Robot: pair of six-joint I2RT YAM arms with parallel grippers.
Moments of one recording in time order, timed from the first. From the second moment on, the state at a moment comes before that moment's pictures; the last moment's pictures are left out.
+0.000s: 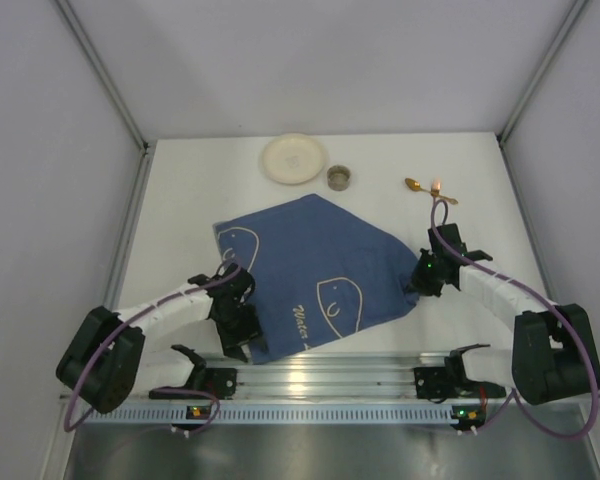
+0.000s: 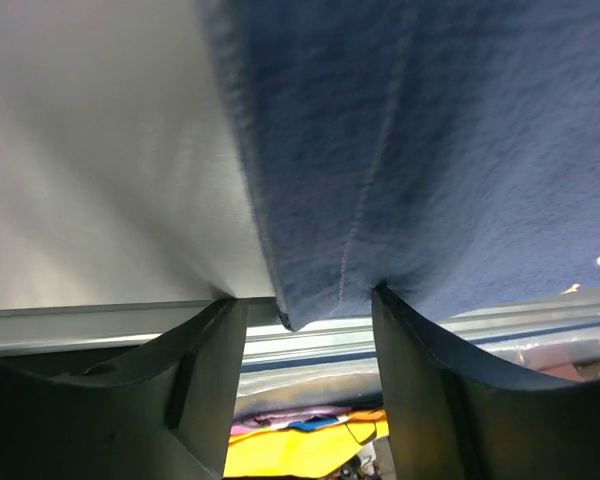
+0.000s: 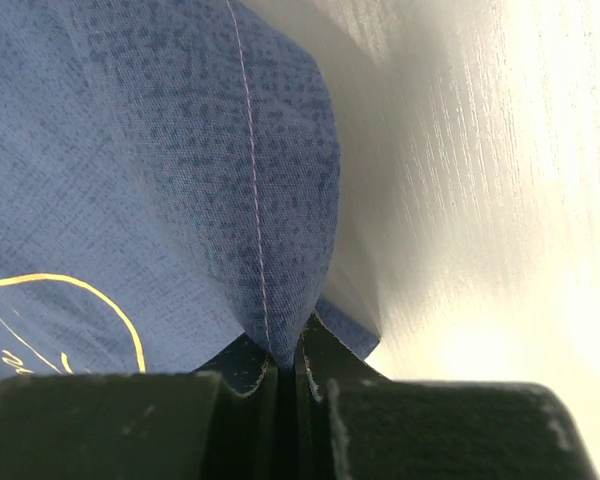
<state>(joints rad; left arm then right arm) -0.53 1.20 0.46 -0.76 0.27 -0.93 0.20 1.24 0.60 -0.49 -0.11 0.65</state>
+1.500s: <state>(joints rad) -0.50 1.12 1.72 -1.03 -0.33 -0.76 0.10 1.27 1.59 -0.92 -0.39 0.53</state>
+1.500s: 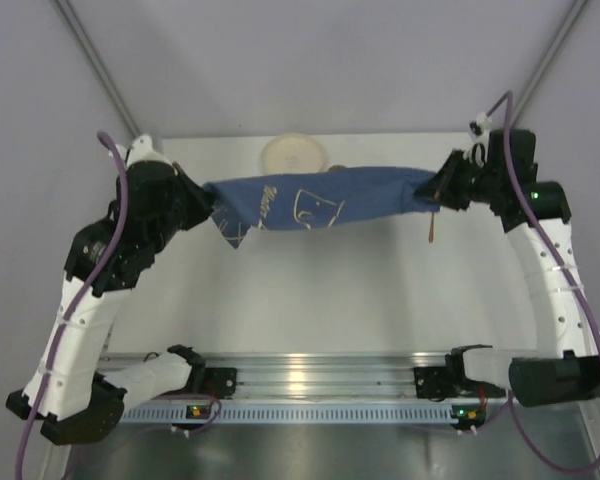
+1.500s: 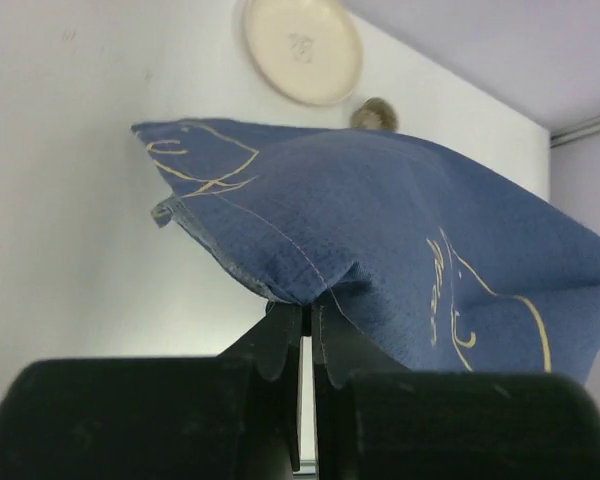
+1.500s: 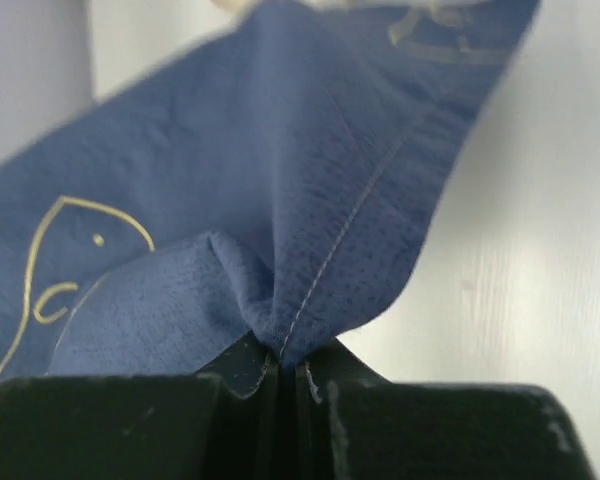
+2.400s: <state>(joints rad) -0.50 0.75 0.91 -1.14 -0.24 -1.03 0.10 0.98 0.83 -0.88 -0.35 0.52</state>
